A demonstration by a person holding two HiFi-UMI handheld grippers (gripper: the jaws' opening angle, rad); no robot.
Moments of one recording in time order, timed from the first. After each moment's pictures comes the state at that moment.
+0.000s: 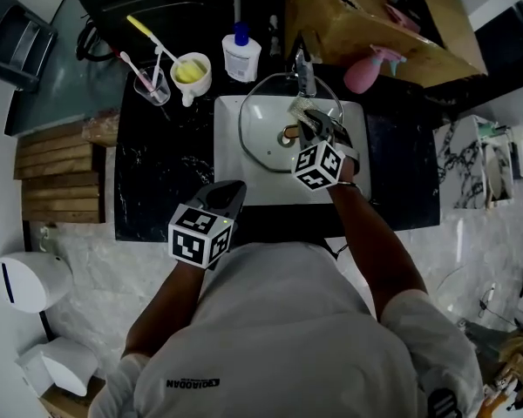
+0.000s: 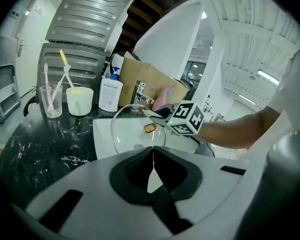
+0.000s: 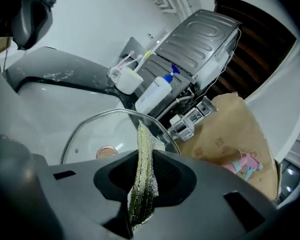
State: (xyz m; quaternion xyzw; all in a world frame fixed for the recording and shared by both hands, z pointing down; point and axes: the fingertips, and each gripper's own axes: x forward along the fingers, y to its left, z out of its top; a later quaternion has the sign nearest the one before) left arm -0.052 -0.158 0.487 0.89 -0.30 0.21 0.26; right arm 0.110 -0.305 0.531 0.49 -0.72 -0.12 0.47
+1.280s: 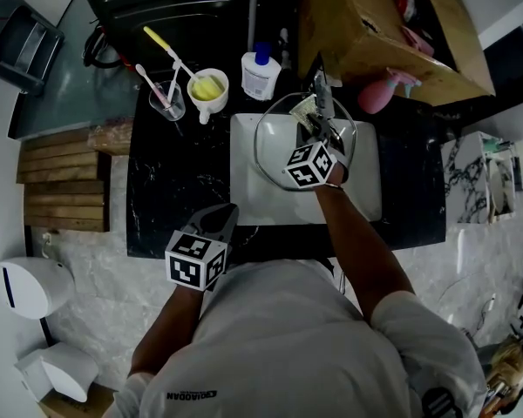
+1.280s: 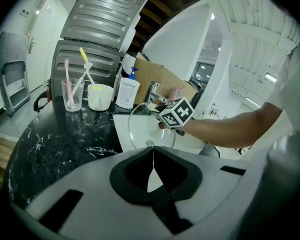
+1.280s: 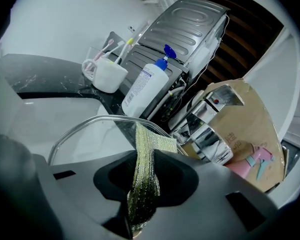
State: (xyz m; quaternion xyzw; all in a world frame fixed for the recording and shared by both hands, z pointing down) left arm -0.111 -0.167 0.501 0.88 -0.34 0.21 0.28; right arm 0.085 -0.365 0.548 0.56 -0.70 -0.07 0.45
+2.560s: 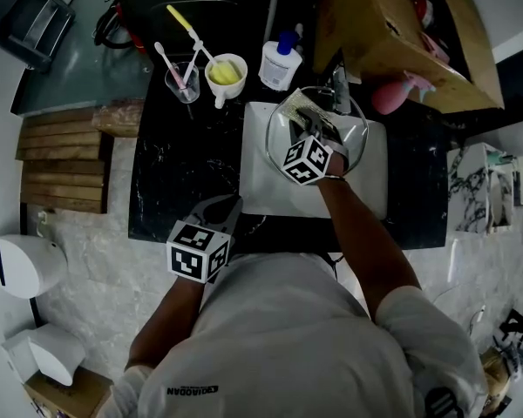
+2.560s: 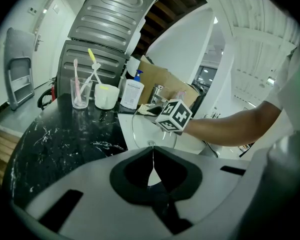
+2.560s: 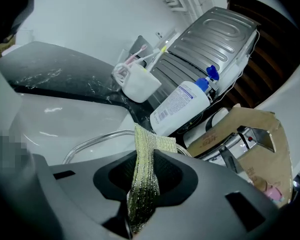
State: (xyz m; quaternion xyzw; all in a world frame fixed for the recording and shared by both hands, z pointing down) left arm -0.128 -0.159 0.502 0.87 -0.35 0.19 0.29; right arm 0.018 -0.361 0.563 0.45 -0.74 -0.13 0.49
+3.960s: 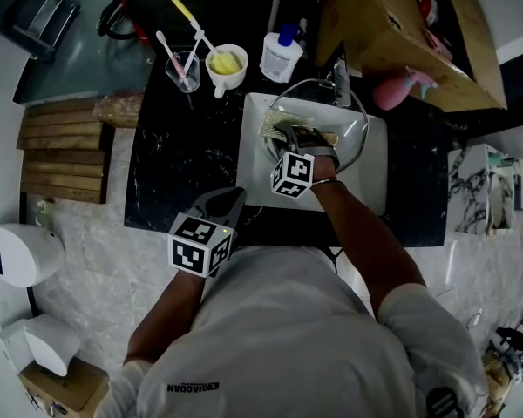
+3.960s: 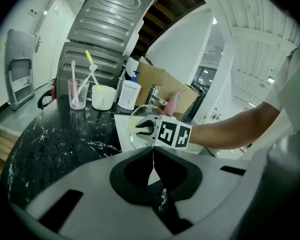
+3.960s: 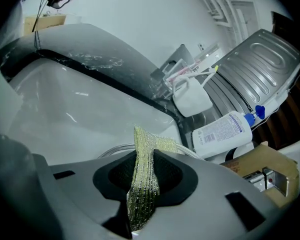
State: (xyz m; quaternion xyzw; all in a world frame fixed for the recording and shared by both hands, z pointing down) left arm -0.113 -0.151 0.497 0.87 -0.35 0.18 0.28; right arm -0.035 -0.303 0.612 0.27 -0.75 -0.23 0.55
